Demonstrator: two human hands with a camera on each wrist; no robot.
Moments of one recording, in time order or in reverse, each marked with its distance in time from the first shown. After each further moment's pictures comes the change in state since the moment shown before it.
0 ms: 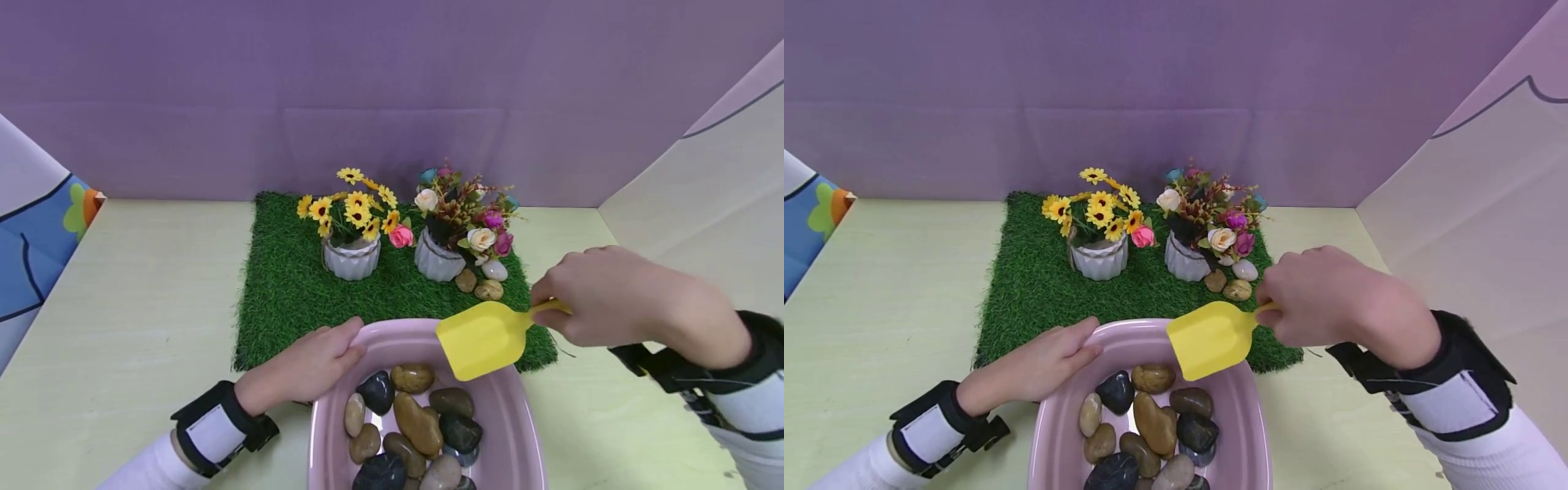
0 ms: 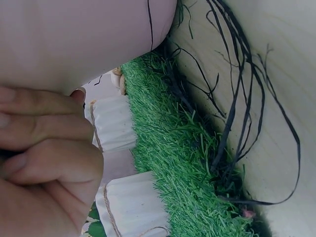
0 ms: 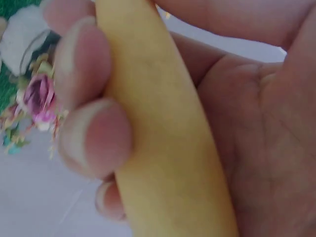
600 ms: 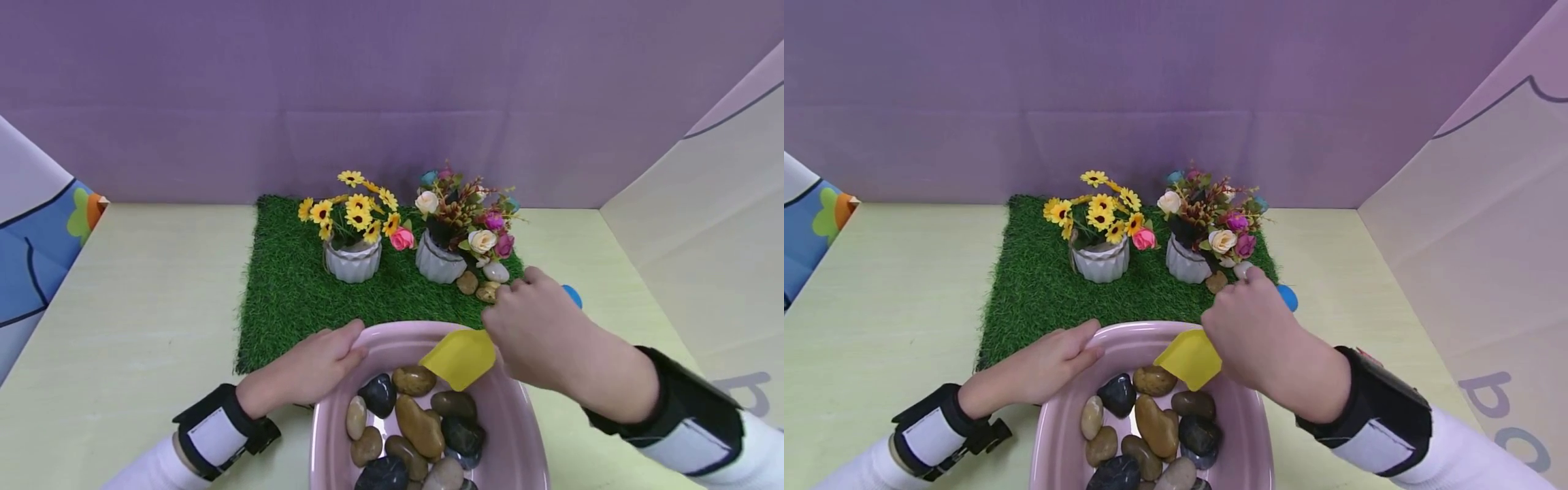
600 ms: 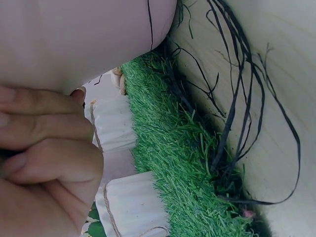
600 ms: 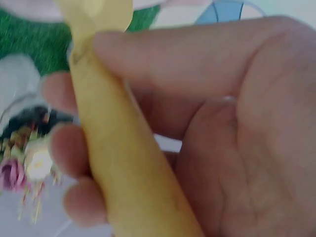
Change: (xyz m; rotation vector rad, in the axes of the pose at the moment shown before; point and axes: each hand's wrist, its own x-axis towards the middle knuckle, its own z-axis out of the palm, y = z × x) left_hand -0.001 0.000 0.000 -0.008 -0.012 -0.003; right_hand 0.021 -0.062 0.027 -0.427 0.285 -0.017
